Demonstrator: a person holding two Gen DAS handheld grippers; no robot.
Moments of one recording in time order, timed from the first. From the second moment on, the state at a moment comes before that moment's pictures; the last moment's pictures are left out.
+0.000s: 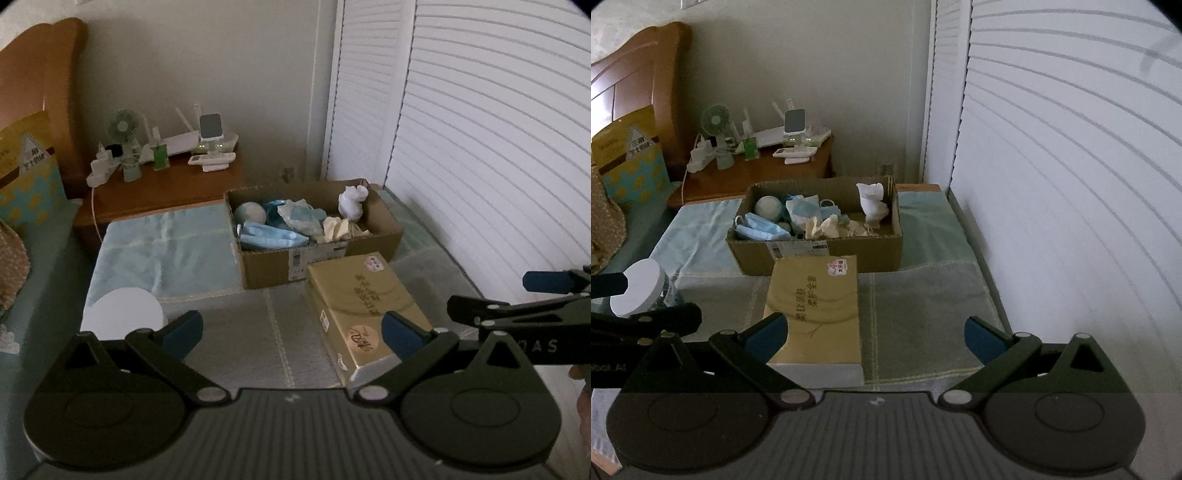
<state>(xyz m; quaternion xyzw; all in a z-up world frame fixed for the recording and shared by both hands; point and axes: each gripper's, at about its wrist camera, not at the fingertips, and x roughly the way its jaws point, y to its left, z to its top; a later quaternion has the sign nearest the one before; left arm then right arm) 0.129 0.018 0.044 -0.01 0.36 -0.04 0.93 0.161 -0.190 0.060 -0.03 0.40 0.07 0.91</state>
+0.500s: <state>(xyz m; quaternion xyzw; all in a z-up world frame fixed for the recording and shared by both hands) 0.130 0.013 0.046 -0.01 0.36 -0.01 0.93 0.159 -0.193 0.065 -0.03 0.39 0.07 0.92</state>
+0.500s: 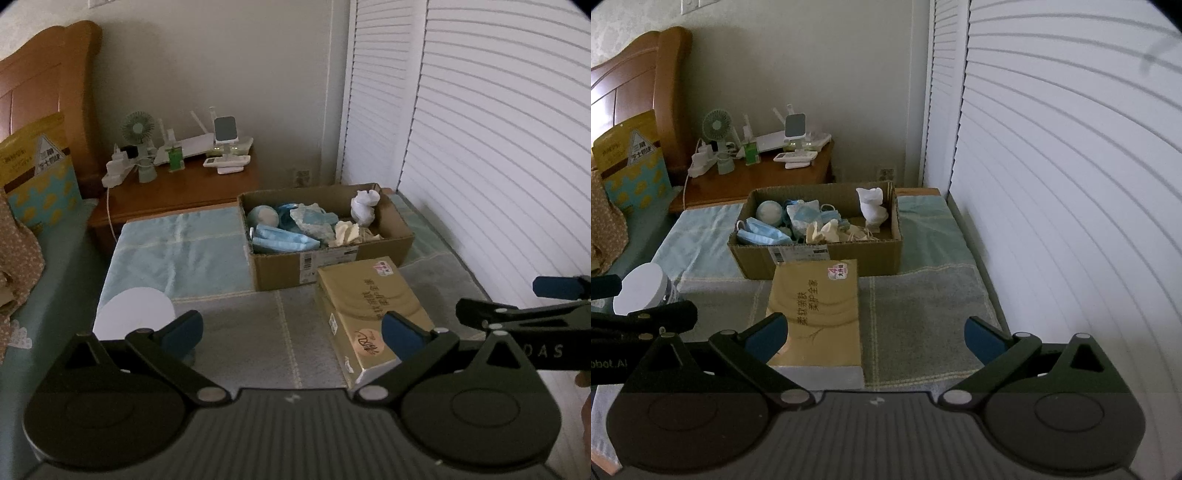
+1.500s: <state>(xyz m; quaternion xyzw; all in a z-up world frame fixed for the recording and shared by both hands) 0.127 0.010 0.050 -0.01 0.36 -0.01 0.93 0.159 -0.196 0.067 -0.03 0.39 0.07 0.92</state>
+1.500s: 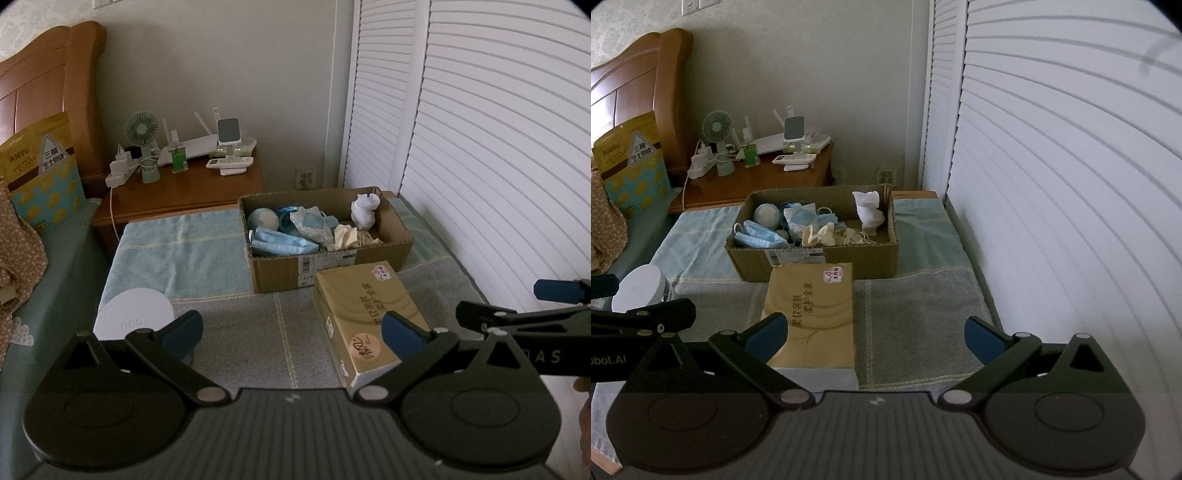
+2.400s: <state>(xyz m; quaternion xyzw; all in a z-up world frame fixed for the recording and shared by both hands) 0.125 0.008 0.052 -0.01 0.36 -0.01 0.93 0.158 -0.196 0.067 -0.03 0.39 0.07 0.92</state>
